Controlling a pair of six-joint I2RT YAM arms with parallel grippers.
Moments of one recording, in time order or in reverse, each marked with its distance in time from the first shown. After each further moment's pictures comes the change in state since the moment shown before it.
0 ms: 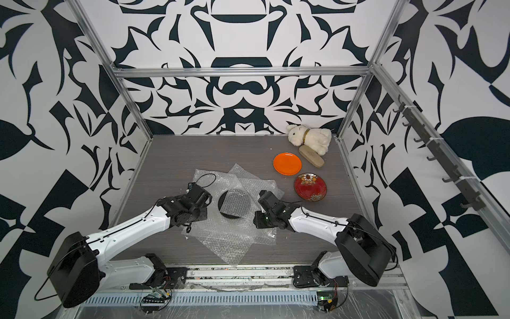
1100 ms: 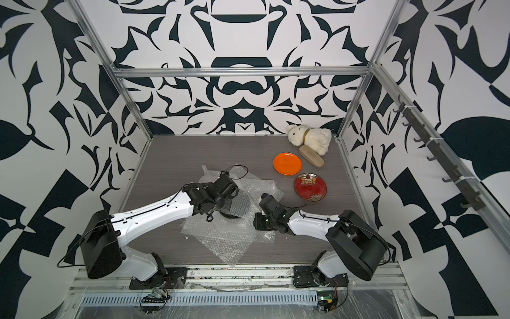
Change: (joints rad) left arm -0.203 0.230 0.359 -0.089 -0.048 0.149; right arm 0.000 0.074 -0.109 0.216 -0.026 0.132
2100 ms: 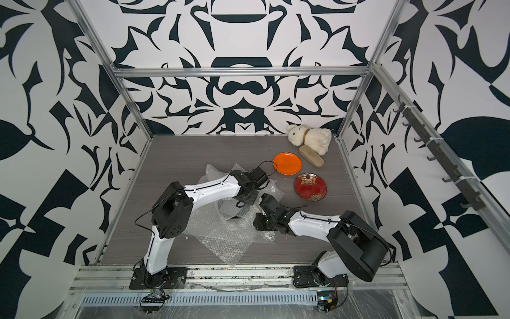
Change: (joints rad) left arm -0.007 0.619 0.509 -0.058 0.070 0.162; right arm 0.000 -0.013 -0.011 0.005 -0.005 0.000
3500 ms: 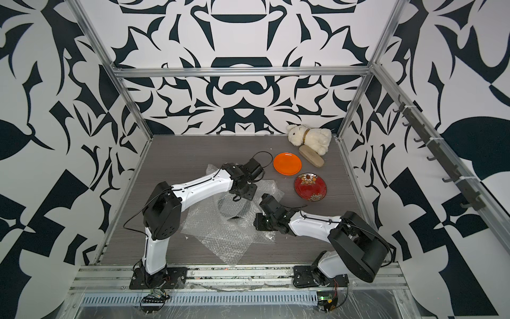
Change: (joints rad) left arm 0.032 -0.045 0.054 -0.051 0.070 -0.010; right arm 0.000 -0.007 0.003 -0.014 0.007 0.000
